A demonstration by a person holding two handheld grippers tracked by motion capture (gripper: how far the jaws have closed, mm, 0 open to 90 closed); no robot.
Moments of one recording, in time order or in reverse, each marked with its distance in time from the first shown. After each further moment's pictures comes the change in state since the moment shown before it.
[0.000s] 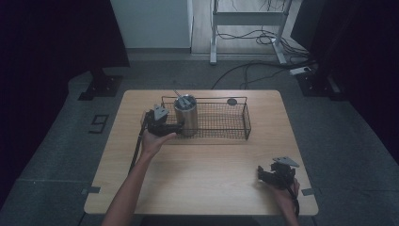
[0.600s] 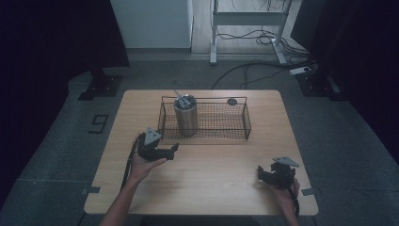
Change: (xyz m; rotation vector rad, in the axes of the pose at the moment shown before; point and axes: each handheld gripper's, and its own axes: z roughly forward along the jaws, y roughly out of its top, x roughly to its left) left arm -0.015 -0.057 -0.056 0.083 -0.102 0.019; right arm 0.000 0.000 0.000 -0.001 0.000 0.001
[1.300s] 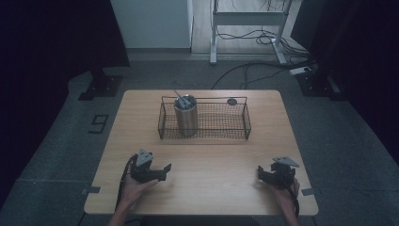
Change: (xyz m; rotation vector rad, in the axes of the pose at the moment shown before) left arm -0.005 -0.064 -0.021 0.076 -0.010 -0.080; right arm 0.000 0.000 0.000 0.000 0.000 0.000
